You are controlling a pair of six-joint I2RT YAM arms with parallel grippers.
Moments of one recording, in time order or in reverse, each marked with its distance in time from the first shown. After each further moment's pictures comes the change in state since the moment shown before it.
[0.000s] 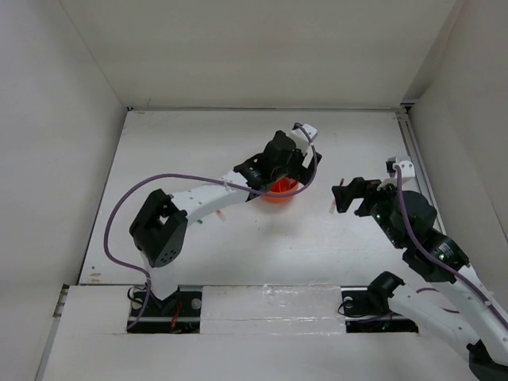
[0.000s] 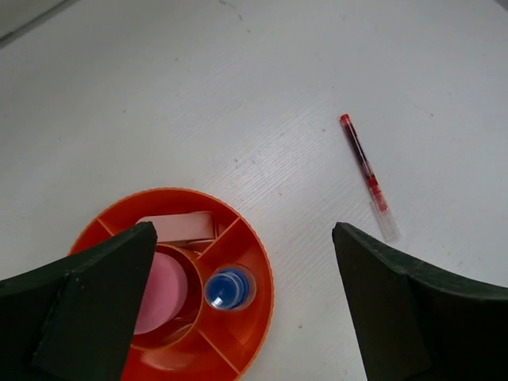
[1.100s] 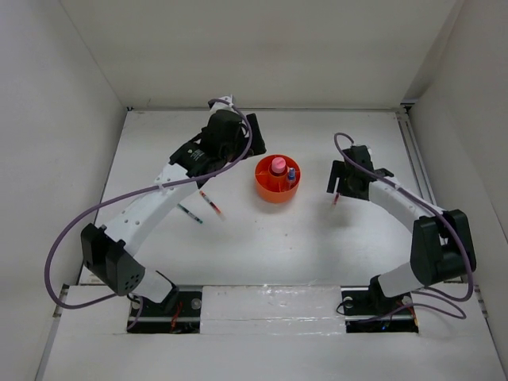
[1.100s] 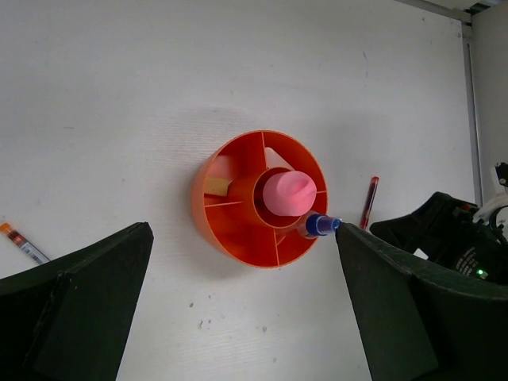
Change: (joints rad) left arm 0.221 -0.346 0.074 -0.553 -0.140 -0.581; right arm -0.410 0.895 0.070 0.069 -0.116 0.050
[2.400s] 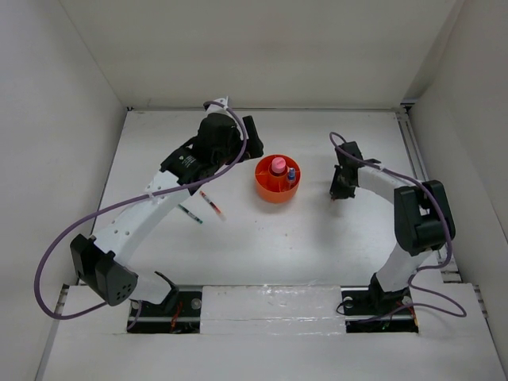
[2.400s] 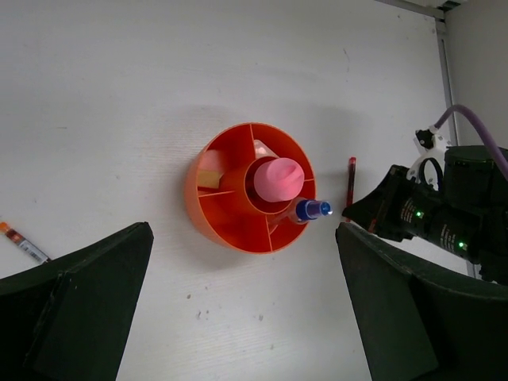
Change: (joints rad) left arm -0.003 -0.087 -0.053 0.019 0.051 0.019; right arm -0.024 0.263 0.117 -0.045 -0.090 0.096
